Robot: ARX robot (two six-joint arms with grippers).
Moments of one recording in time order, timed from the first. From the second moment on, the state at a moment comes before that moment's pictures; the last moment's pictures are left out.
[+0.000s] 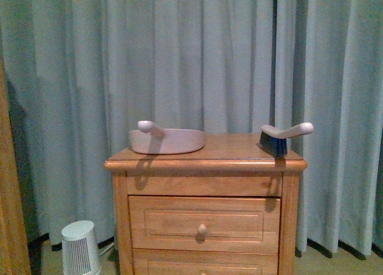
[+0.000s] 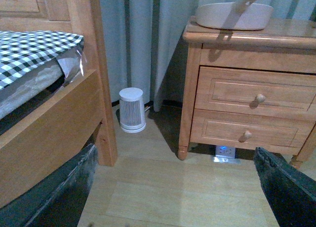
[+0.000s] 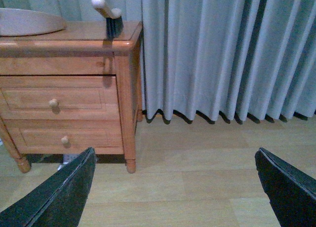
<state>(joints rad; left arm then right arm) 0.00 0.01 0.01 0.00 0.00 0.00 0.00 0.01 0.02 0.00 0.00 0.00</state>
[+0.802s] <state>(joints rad) 0.00 0.01 0.01 0.00 0.00 0.00 0.00 0.00 0.02 0.00 0.00 0.00</state>
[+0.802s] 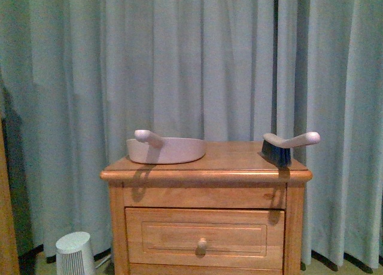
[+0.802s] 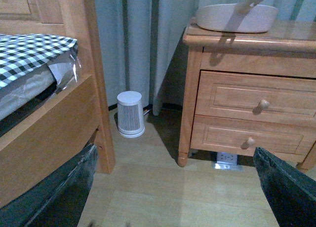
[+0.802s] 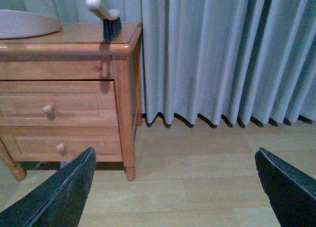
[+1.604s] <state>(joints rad) 0.00 0.00 0.01 0.00 0.00 0.00 0.00 0.00 0.02 0.00 0.00 0.00</state>
